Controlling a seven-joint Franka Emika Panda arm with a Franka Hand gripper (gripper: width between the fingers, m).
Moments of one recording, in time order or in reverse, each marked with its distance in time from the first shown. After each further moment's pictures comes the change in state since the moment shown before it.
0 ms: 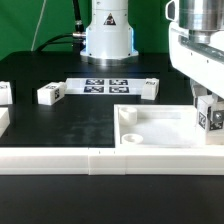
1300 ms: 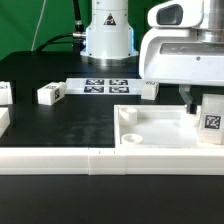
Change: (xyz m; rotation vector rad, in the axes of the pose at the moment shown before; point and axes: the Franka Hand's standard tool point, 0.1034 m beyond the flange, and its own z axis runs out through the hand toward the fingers) arm -0.005 -0.003 0.000 -0.016 0.026 -1.226
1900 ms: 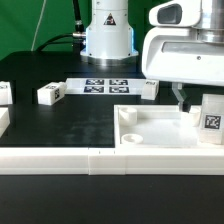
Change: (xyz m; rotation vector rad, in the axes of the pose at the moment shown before) arm -0.001 -0.001 0.000 0.000 -0.001 0.067
